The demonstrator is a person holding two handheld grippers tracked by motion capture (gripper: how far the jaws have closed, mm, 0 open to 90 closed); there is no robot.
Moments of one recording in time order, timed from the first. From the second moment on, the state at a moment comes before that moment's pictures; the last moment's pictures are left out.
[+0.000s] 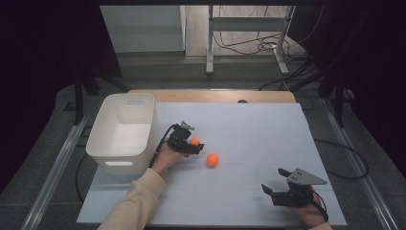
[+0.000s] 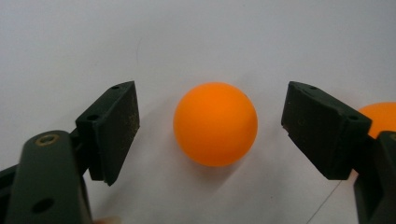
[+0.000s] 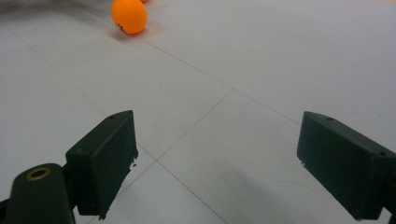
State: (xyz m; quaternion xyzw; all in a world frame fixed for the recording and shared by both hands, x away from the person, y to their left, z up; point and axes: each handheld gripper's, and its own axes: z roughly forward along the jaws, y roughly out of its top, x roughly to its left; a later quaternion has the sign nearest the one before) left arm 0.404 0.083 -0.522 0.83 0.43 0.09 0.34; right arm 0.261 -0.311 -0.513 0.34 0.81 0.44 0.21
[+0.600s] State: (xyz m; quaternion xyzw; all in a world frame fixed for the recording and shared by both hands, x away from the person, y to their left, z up) left arm 0.399 0.082 -0.521 0.84 0.41 0.10 0.33; right arm 0.261 -0.311 -0.513 0.34 0.81 0.44 0.21
